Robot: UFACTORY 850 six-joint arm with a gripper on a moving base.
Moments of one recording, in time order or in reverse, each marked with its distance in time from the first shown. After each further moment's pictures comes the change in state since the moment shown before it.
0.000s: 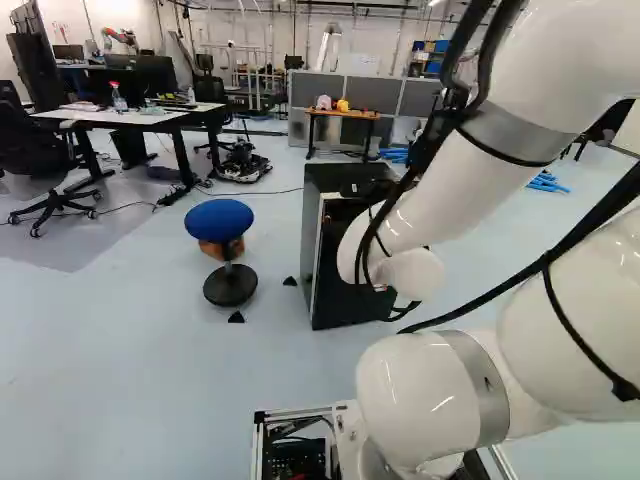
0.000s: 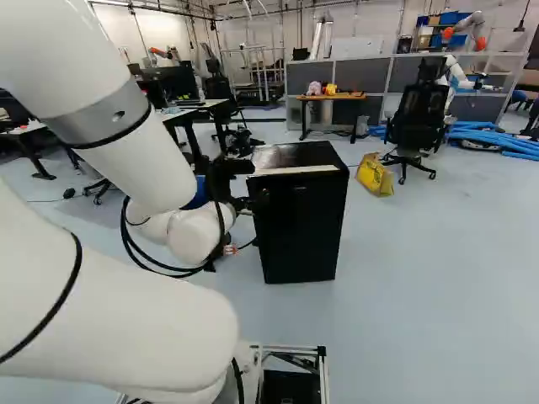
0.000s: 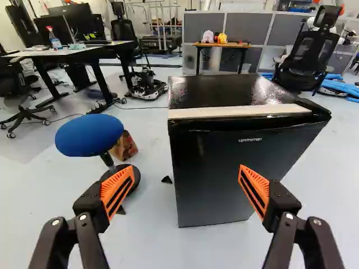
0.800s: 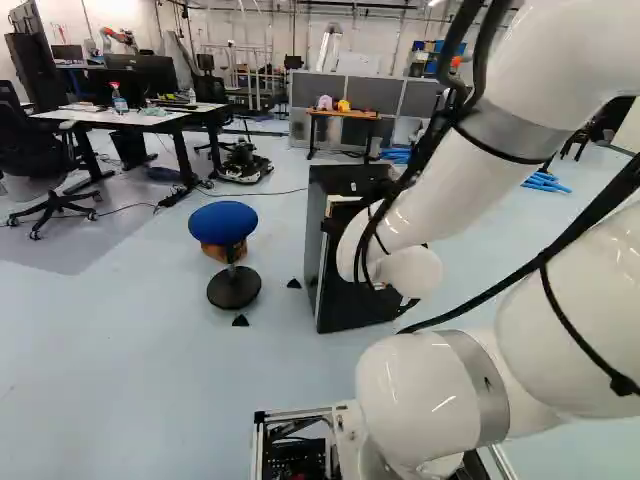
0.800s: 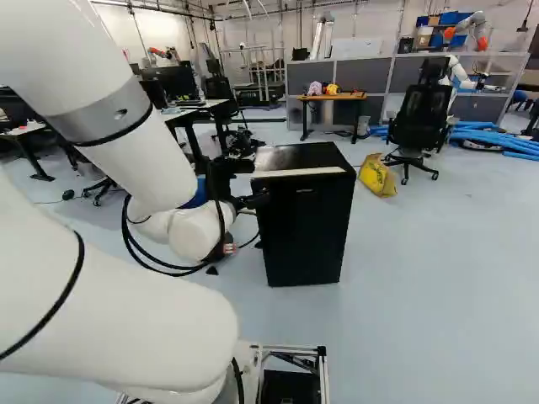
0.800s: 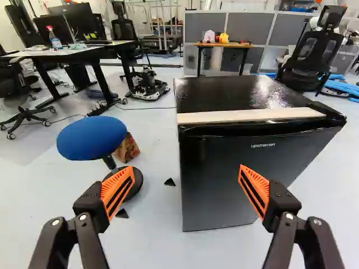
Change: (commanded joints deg) arm 0.4 -1.3 -1.1 0.2 0.0 0.0
